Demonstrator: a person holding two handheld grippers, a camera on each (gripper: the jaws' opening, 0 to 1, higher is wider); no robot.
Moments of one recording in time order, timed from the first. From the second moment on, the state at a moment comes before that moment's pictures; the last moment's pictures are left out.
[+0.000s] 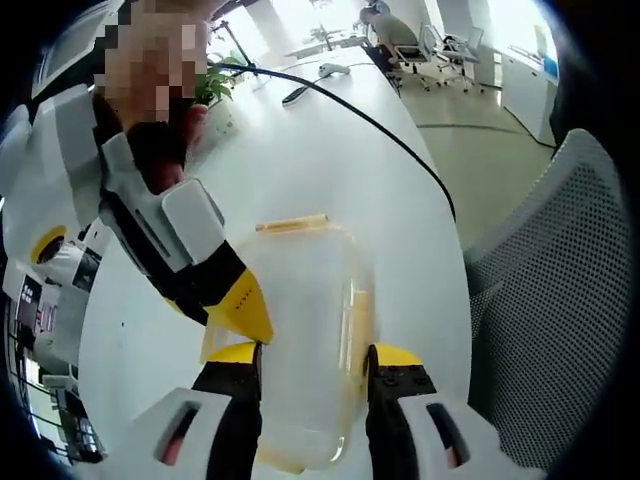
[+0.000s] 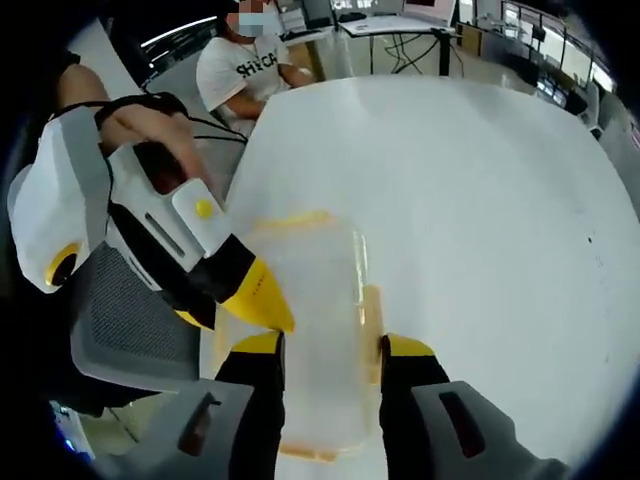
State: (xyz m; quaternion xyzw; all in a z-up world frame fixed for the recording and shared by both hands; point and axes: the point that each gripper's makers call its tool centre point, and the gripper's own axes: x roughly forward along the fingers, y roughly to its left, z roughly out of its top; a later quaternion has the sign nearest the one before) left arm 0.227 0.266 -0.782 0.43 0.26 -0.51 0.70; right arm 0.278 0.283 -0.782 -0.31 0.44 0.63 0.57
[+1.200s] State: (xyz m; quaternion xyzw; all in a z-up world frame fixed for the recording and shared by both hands) left arm 0.227 0.267 -0.782 0.43 0.25 -0.50 0.71; right arm 0.275 0.281 -0.783 -0.34 0.50 0.60 0.52
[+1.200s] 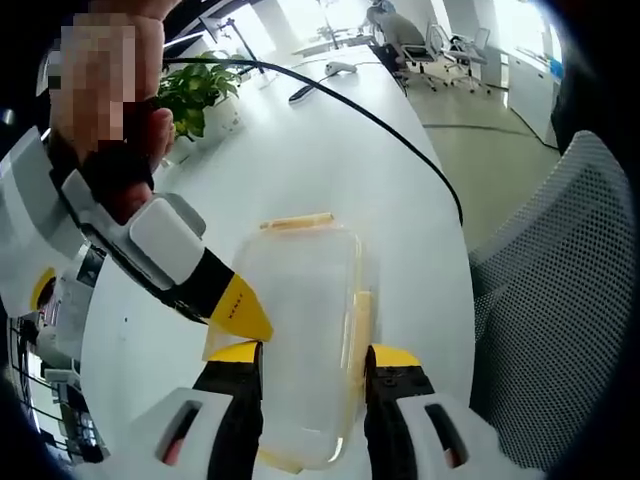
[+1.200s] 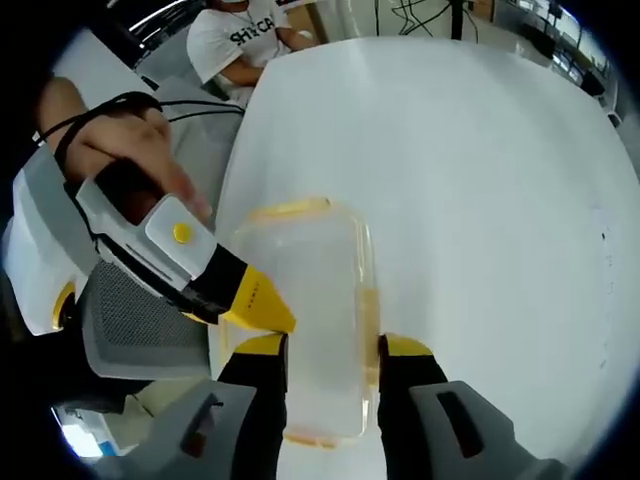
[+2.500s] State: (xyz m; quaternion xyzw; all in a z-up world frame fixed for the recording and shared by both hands) left arm 0.204 0.262 -0.777 0.37 0.32 -0.56 0.67; right arm 0.264 0.278 -0.766 -0.29 0.35 0.61 0.65
